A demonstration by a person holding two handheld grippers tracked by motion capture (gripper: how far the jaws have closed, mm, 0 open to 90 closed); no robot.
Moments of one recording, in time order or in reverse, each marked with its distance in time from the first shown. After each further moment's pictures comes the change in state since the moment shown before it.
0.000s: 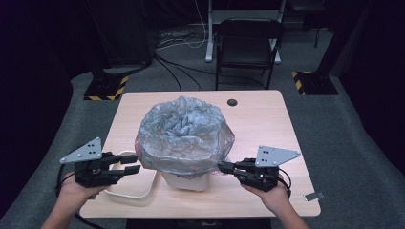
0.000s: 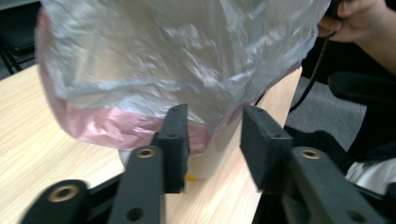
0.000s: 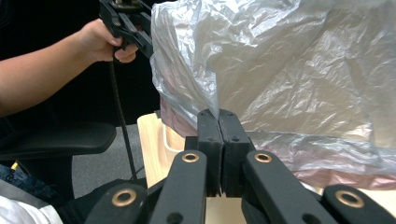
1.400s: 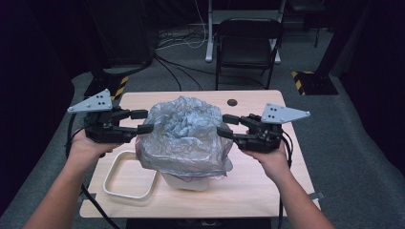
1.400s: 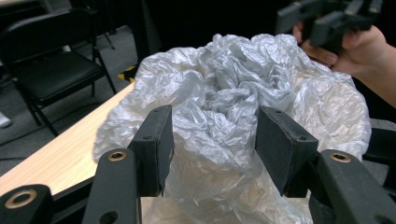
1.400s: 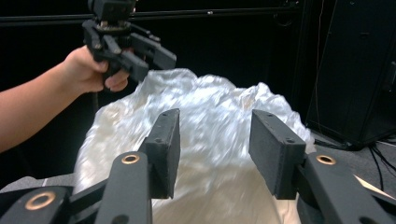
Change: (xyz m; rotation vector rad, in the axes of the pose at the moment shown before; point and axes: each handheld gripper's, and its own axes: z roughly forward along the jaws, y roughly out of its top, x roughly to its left) left arm 0.023 0.106 0.027 -0.061 0.004 0.070; right arm -0.046 0.078 0.003 -0.128 -0.071 0.009
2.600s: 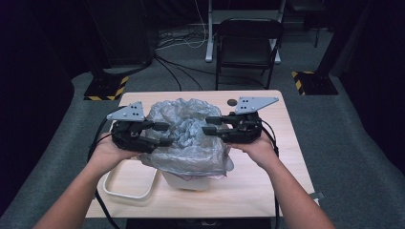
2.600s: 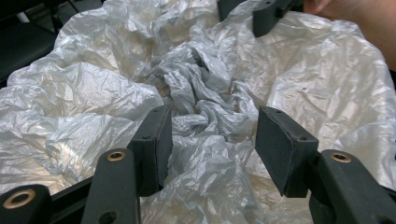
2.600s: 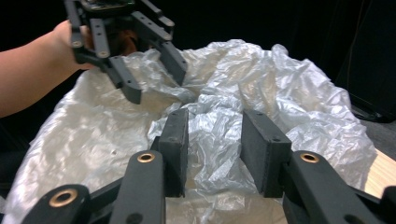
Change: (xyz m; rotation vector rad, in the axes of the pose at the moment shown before) left arm -0.018 -0.007 0.044 0.134 -0.071 0.039; right arm -0.017 -0.001 0.045 0.193 0.087 -0.008
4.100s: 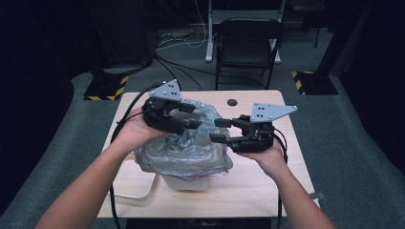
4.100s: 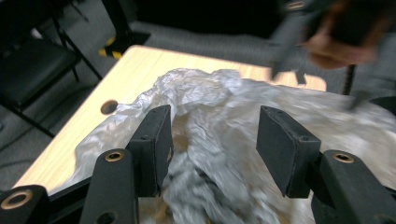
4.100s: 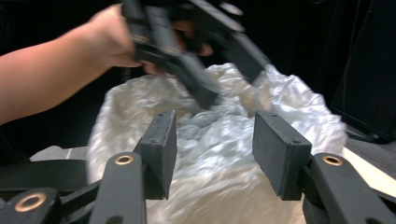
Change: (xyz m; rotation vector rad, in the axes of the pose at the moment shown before) left arm -0.001 0.080 0.053 0.114 0.040 0.116; right arm 0.022 -0.004 -0.030 -0.097 0.011 -0.021
